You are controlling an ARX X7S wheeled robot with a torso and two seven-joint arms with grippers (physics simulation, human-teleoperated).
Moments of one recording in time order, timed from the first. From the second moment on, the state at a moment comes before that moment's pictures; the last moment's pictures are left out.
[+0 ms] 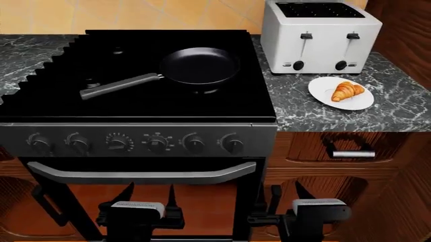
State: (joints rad) left arm 0.02 -0.07 0.06 0.03 -0.11 -0.03 0.01; right arm 0.00 0.06 -0.07 0.00 0.10 0.02 0.03
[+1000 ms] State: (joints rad) left arm -0.04 -0.10 0.10 -0.01 -0.13 -0.18 -0.16; right arm 0.06 0.08 -0.15 0.02 0.18 0.08 0.10
